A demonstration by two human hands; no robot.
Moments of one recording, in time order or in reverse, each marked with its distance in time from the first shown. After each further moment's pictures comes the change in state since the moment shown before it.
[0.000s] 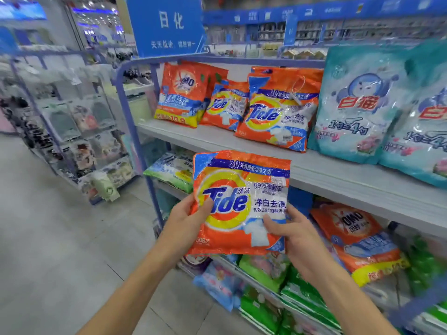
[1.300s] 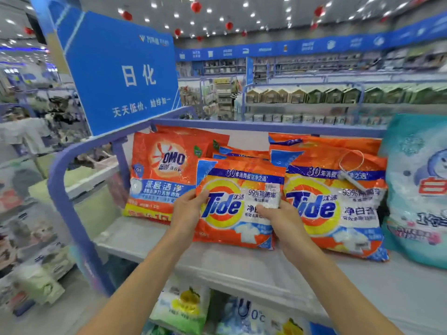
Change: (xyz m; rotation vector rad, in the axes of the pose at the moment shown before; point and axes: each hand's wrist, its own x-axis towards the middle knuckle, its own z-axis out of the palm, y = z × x) left_hand 0.431 0.110 -0.073 -0.049 -0.050 -0.007; right_hand 0.368 -0.089 0.132 -0.217 0.455 -0.144
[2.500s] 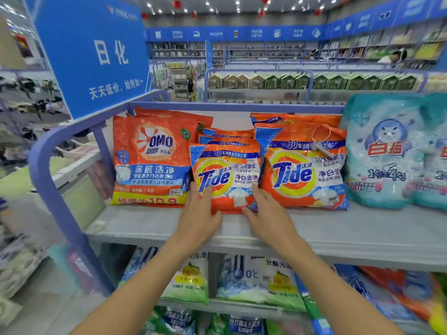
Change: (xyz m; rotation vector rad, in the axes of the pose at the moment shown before) left_hand -0.018 -0.046 -0.030 1.082 -0.311 0.439; right_hand -0.064 0.032 0.022 -1.212 0.123 -0.271
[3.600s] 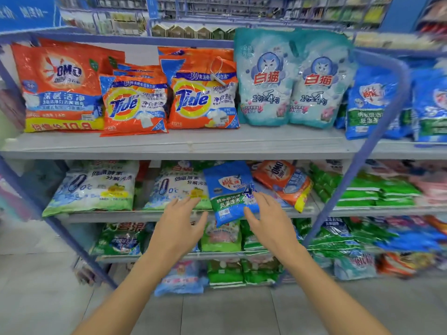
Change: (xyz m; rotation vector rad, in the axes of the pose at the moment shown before) left_hand -0.264 0.151 0.127 -0.003 -0.140 0.090; right_hand -0.293 0.206 -0.058 -0.050 -0.031 0.214
